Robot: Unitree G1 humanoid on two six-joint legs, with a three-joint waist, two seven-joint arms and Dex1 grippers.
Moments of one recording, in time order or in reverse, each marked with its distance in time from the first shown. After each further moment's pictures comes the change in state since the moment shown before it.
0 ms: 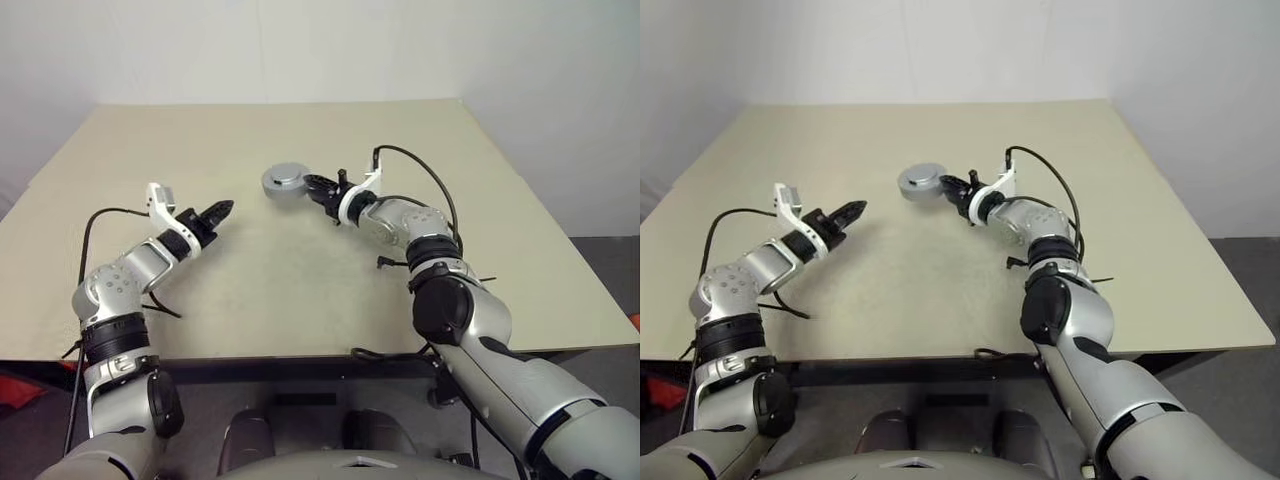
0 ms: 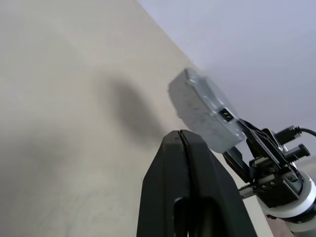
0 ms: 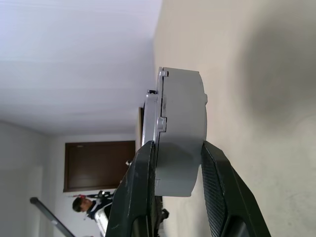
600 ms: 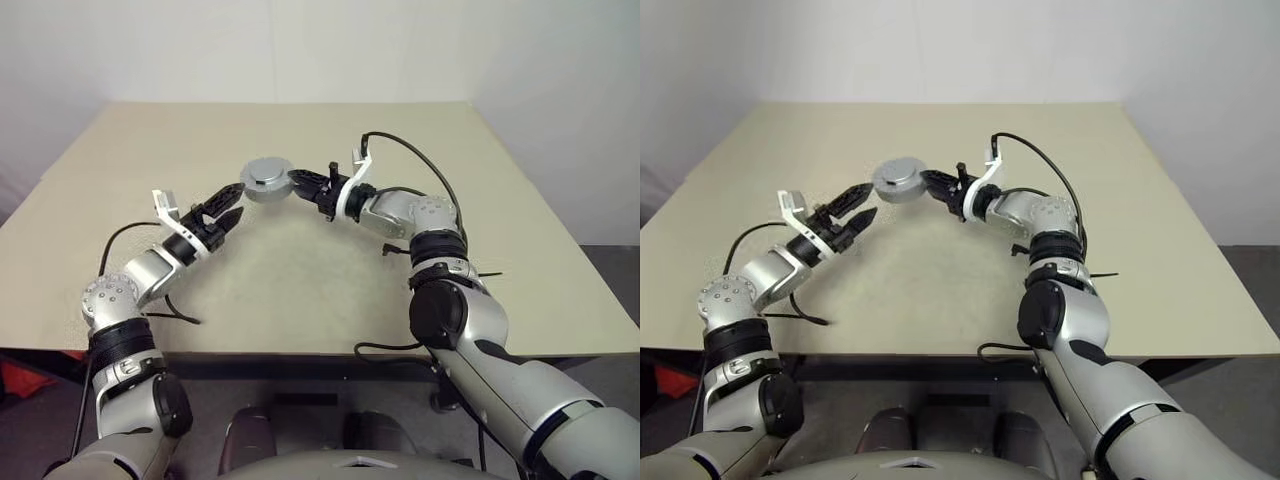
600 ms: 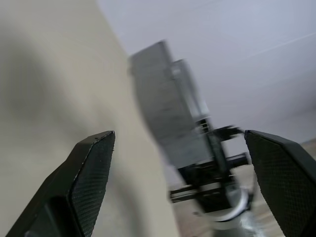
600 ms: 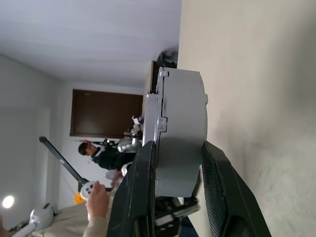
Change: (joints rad) left arm -0.025 -0.066 0.085 0.066 -0.361 0.136 0.069; right arm 0.026 0.021 0.072 -0.188 0.053 0.238 0.003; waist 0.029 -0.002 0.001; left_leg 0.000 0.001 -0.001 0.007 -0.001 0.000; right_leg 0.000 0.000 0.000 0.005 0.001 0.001
